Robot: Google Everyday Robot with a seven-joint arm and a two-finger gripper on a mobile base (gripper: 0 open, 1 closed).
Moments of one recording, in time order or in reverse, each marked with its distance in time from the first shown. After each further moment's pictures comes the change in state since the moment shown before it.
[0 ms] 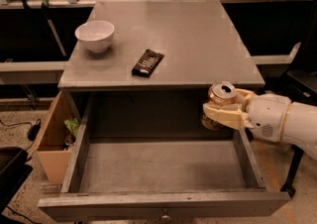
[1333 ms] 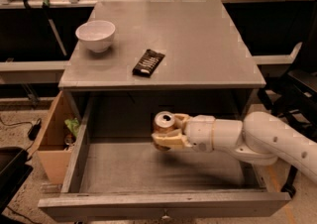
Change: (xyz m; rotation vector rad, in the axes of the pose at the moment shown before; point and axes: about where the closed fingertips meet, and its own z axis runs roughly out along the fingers) arm 0.092 0.065 0.137 -0.287 0.026 -0.072
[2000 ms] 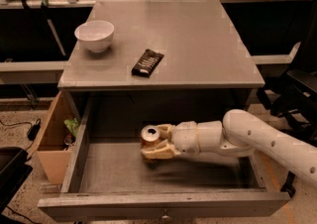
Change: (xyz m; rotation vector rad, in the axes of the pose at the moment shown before) arm 0.036 0.027 0.042 -0.242 0.013 -0.062
